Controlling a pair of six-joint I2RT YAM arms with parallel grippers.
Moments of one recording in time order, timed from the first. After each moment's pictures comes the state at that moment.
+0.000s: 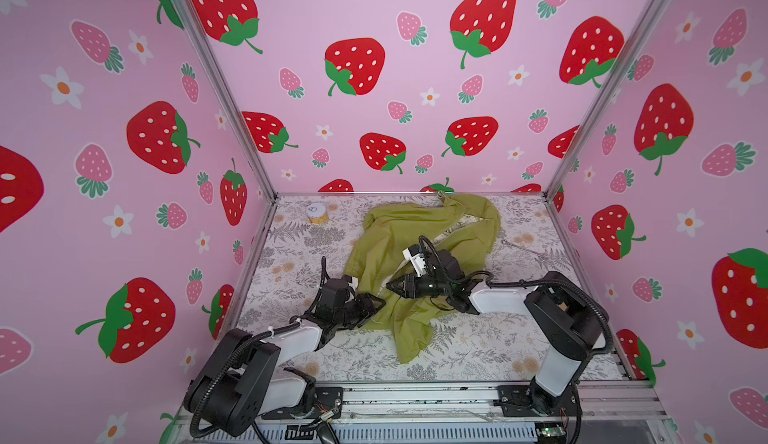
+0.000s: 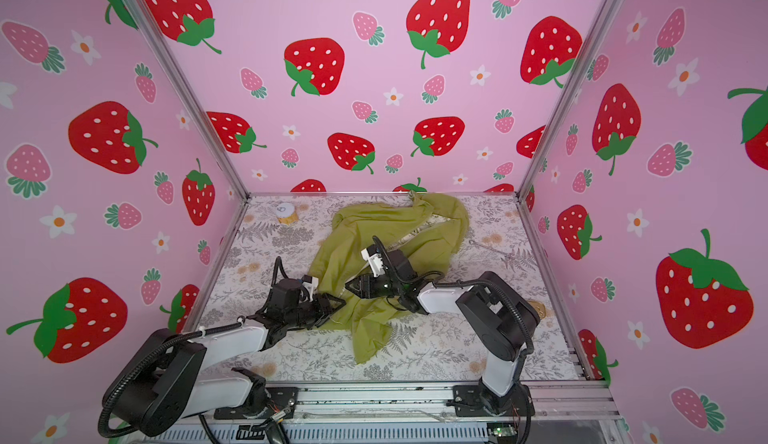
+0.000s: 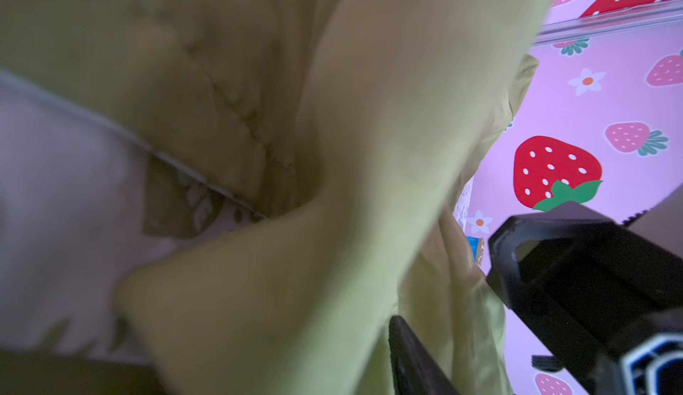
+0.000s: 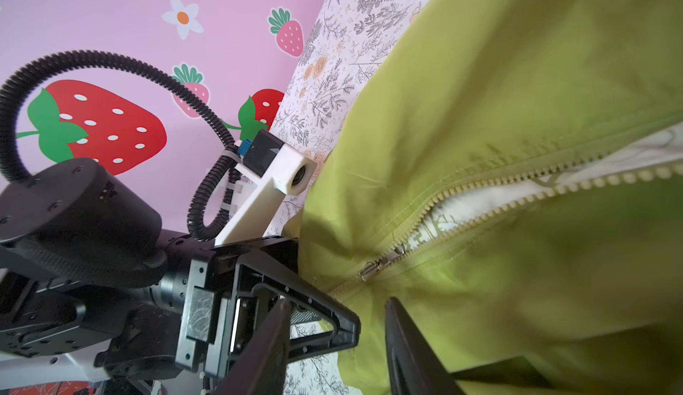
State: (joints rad) left arm -0.39 1.29 0.29 0.29 0.46 -0.97; right arm 0.87 1.77 0.83 0.49 -0.53 0.71
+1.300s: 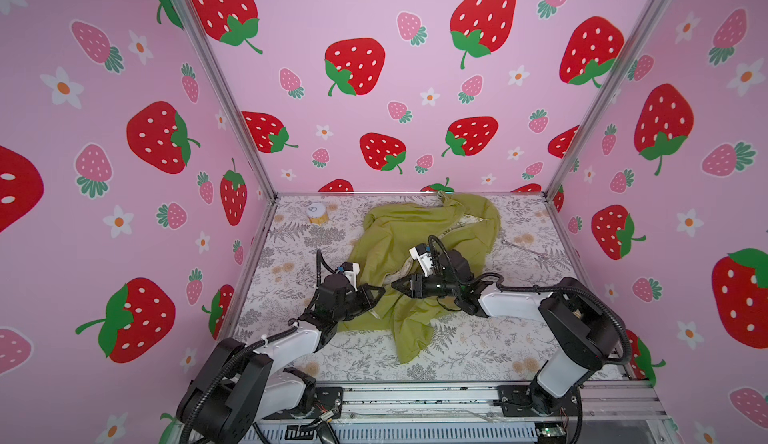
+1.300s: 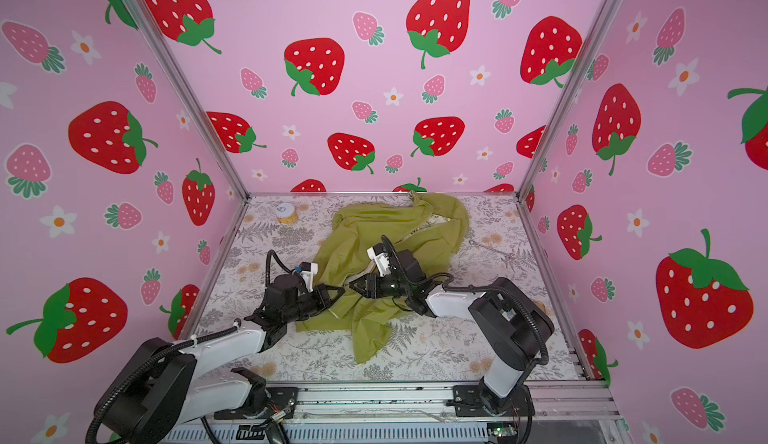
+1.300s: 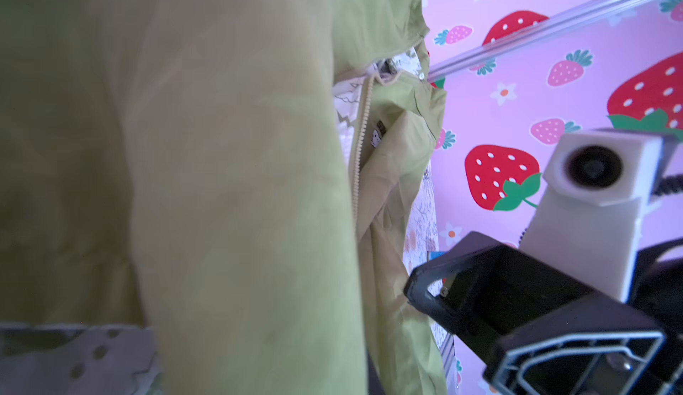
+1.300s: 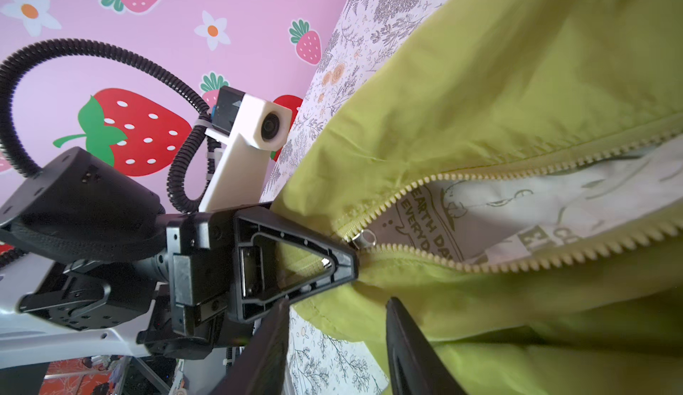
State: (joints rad) left arm -0.40 1.25 0.33 0.44 0.48 -0.90; right arm 0.83 1.68 0.78 0.51 -0.58 0.75
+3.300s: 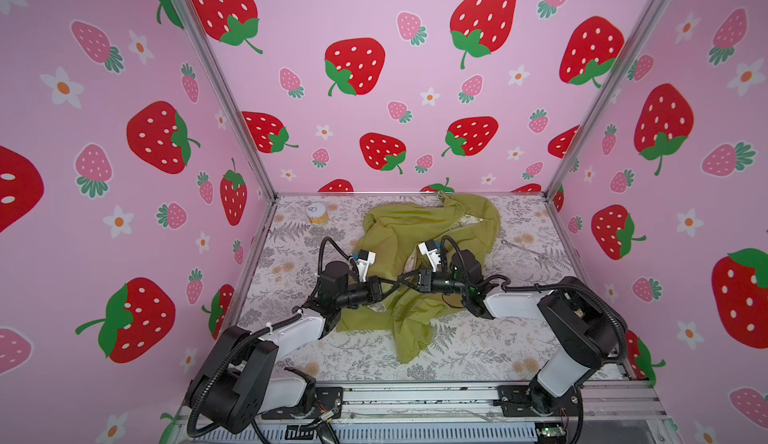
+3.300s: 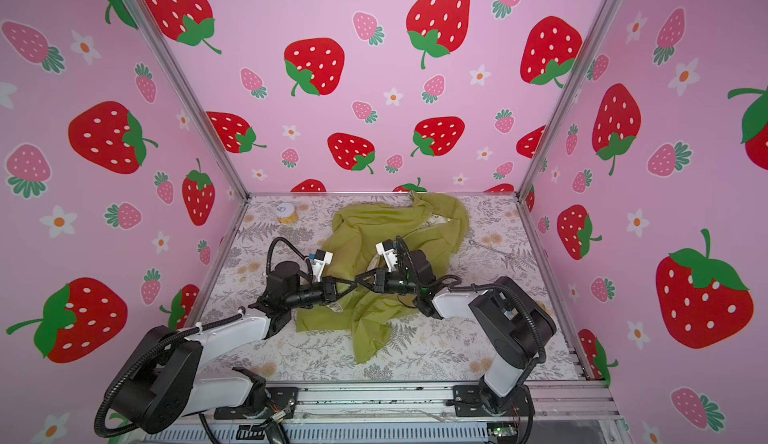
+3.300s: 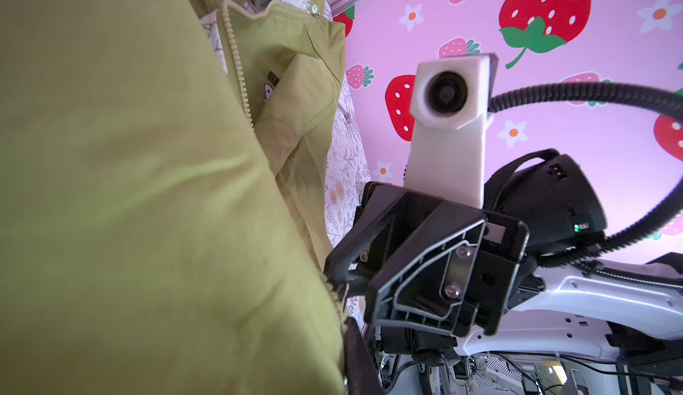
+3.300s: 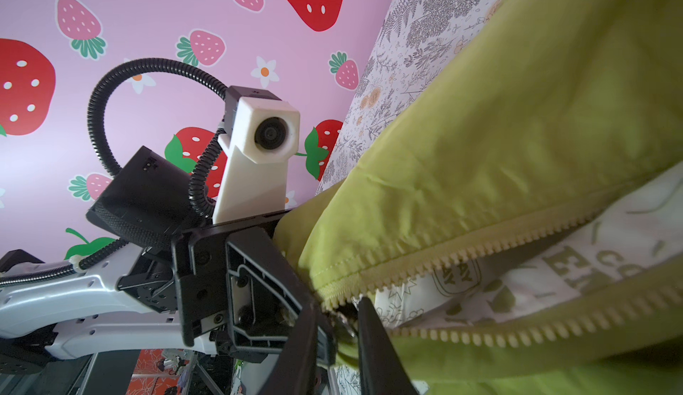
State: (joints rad) left arm -0.39 1.30 0.43 0.50 0.75 -0.86; right arm 0.79 1.68 0.70 0.76 -0.68 0.93
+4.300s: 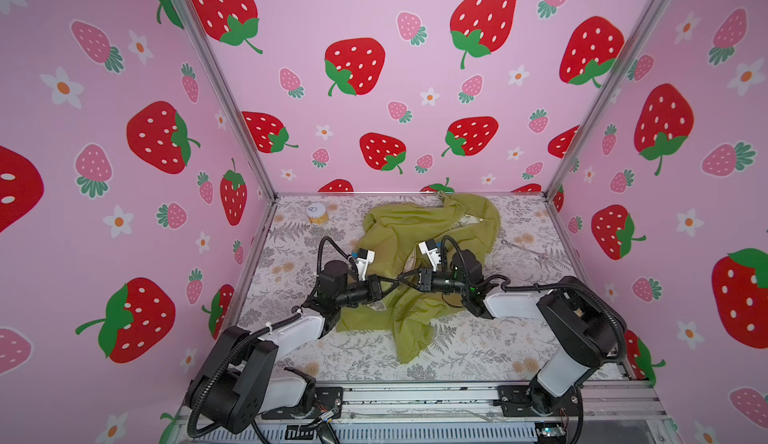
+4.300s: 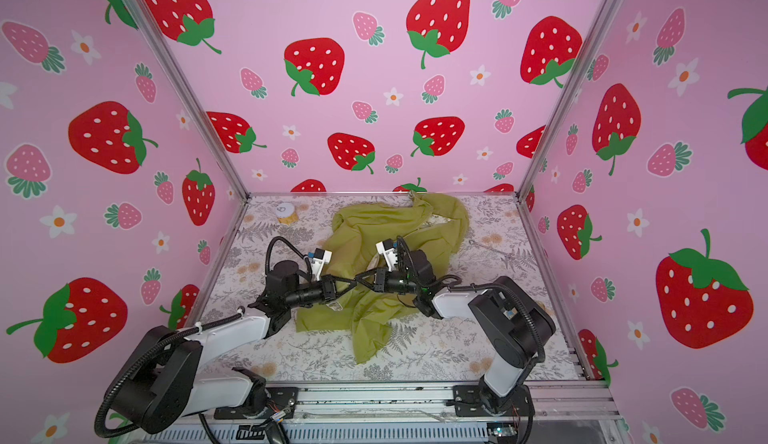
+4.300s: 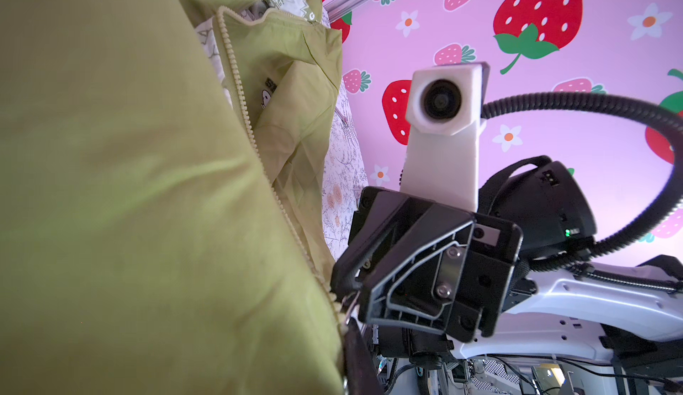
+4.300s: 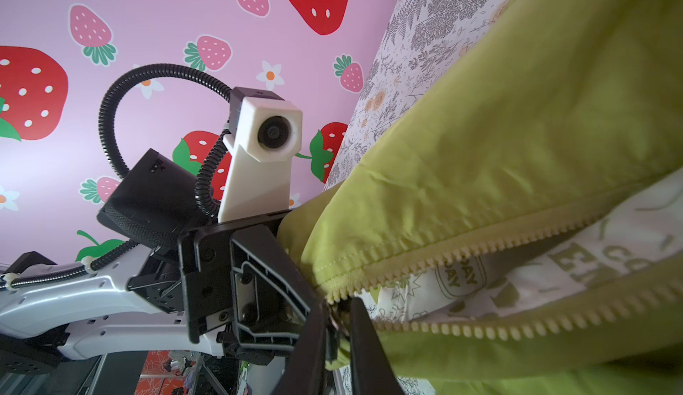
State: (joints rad) left arm -0.39 1.30 0.43 0.51 0.76 -0.87; right arm 0.79 1.69 0.70 0.79 -0.69 0.96
